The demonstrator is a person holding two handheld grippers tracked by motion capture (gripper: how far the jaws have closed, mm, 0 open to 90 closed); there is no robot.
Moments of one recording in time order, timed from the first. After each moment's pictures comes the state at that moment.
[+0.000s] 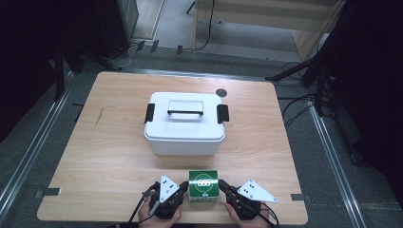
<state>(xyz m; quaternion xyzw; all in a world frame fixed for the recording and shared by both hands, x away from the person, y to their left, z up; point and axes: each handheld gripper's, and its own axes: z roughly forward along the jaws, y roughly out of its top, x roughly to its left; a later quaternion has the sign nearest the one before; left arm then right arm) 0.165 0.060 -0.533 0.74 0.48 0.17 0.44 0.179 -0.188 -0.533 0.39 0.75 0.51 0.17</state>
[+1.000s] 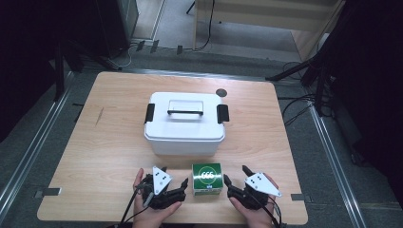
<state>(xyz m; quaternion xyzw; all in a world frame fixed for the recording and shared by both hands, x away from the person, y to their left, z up) 0.178 0.091 -0.531 0.72 0.50 0.23 0.42 0.200 -0.204 -0.530 0.43 0.73 0.46 0.26</state>
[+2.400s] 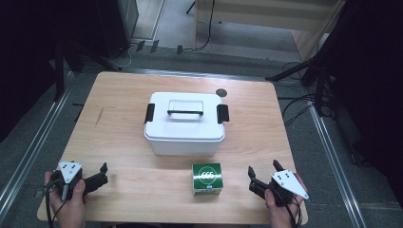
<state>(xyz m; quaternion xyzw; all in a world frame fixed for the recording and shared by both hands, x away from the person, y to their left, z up) 0.184 0.292 -0.547 0.58 0.64 0.37 0.33 0.205 -0.257 -0.507 0.47 0.68 0.43 0.36</state>
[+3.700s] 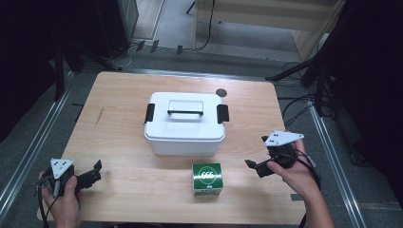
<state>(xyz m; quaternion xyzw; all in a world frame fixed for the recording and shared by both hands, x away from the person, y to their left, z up) 0.191 0.313 -0.552 0.58 0.65 0.33 0.35 0.294 -0.261 -0.437 0.26 0.88 0.35 0.16</state>
